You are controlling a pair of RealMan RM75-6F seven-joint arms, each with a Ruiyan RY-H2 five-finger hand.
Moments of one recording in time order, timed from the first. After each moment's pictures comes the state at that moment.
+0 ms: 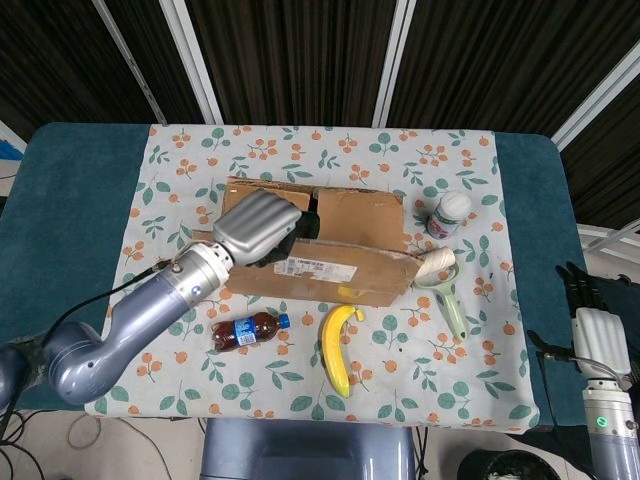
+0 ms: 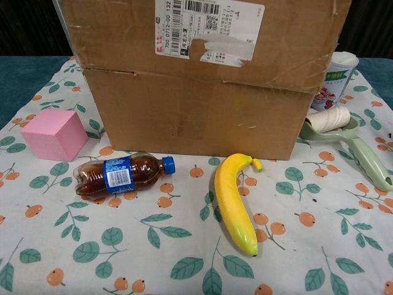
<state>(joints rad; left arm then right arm) -1.26 -0.88 -0.31 -2.00 0.71 0.66 0.23 0.13 -1.21 0.16 -1.56 -1.36 1.41 0.09</state>
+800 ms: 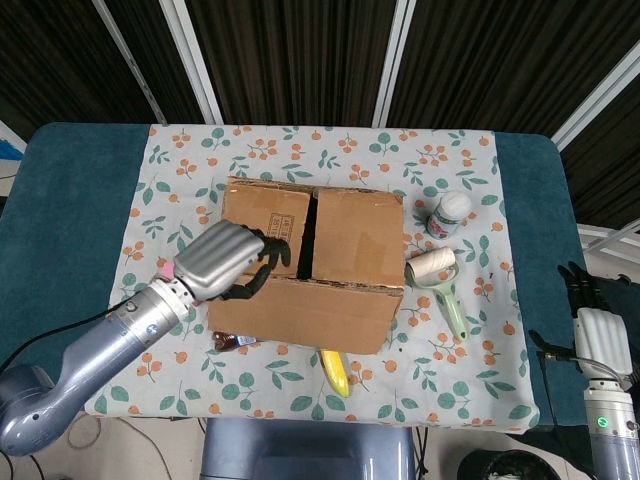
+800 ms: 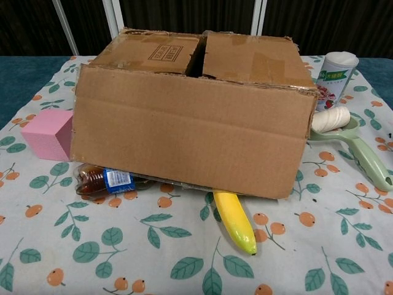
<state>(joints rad) -1.06 -0.78 -0.27 -2.18 0.90 0.81 0.16 0.13 -1.21 0.16 -1.56 -1.35 1.42 0.08</state>
